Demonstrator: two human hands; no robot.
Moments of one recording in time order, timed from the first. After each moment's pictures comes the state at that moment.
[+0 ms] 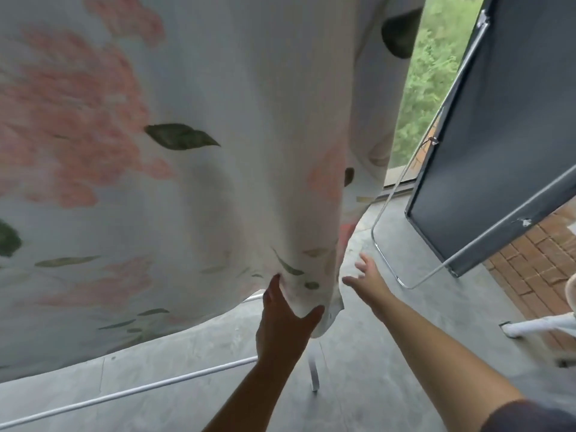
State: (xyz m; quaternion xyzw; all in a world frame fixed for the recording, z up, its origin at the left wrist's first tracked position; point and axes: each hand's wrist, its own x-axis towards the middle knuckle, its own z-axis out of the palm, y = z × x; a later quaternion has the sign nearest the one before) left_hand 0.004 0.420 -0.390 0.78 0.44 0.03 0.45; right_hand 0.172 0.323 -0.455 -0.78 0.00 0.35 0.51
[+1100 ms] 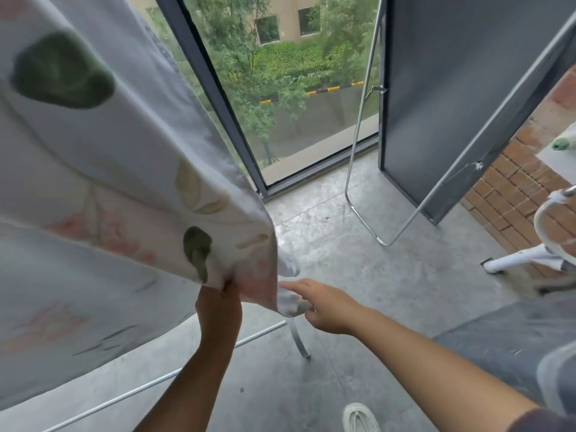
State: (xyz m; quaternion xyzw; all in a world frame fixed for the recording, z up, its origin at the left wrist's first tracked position) left_hand 0.060 0.405 -0.368 0.75 0.54 0.13 0.37; right_hand 0.161 0.251 -0.436 -0.78 -0.42 0.40 0.25
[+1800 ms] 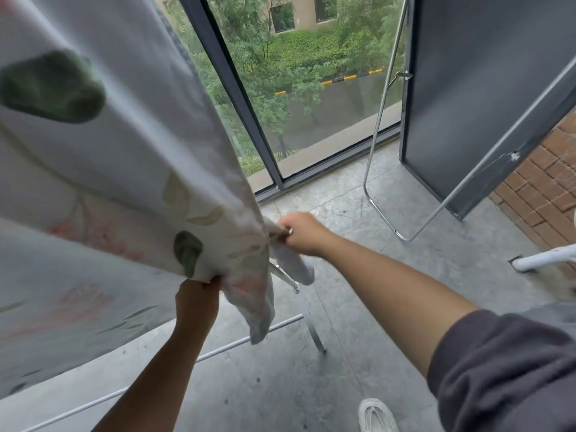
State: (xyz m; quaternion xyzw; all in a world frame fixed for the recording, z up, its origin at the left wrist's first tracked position) left_hand 0.029 0.480 -0.379 0.79 0.54 0.04 0.29; right_hand 0.223 0.364 -0.404 -0.81 -0.35 0.34 0.34
